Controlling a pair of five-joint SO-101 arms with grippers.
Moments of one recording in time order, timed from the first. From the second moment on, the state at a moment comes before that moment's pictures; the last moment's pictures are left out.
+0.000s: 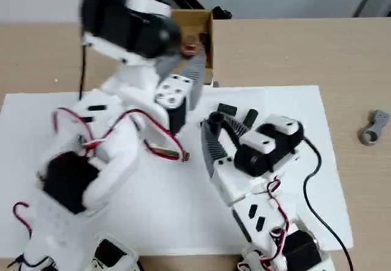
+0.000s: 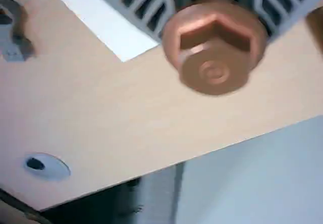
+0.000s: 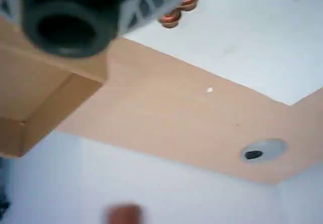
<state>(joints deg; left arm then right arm) 29.7 -34.2 -3.6 64.5 10.2 -31.8 -91.6 65.5 39.0 -9.0</state>
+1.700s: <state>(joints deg) 35.8 -39.5 10.9 64.4 16.2 -32.3 -91.5 68.7 38.8 -8.6</state>
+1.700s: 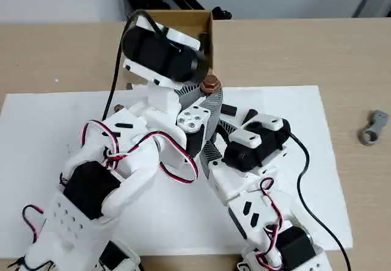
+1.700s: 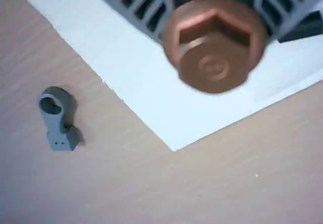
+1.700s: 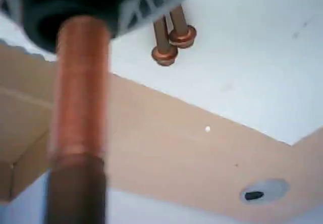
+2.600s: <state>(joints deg) 34.1 -40.0 20.9 57.1 16.5 -32.4 -91.4 69.5 38.8 -8.6</state>
